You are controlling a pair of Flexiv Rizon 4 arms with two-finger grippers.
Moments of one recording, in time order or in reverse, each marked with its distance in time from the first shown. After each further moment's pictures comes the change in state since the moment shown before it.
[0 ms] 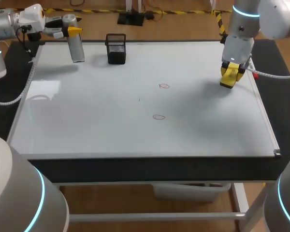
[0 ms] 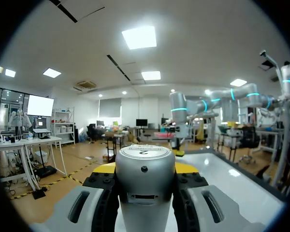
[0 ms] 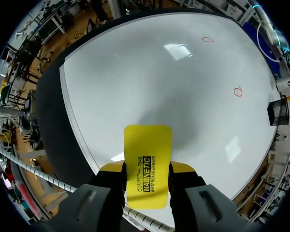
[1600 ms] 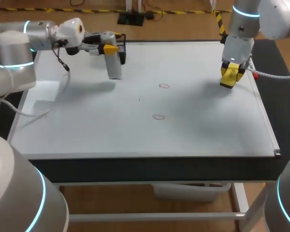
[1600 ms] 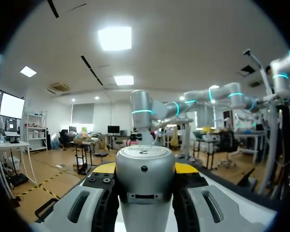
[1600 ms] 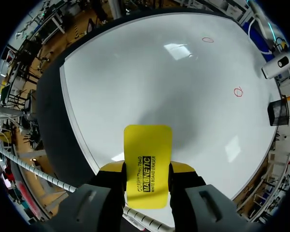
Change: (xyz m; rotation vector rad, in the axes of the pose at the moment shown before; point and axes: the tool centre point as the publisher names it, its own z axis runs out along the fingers) left arm 0.135 0.003 0.133 0.068 0.254 -0.008; right arm 0.000 0.000 0.000 0.000 0.000 0.000
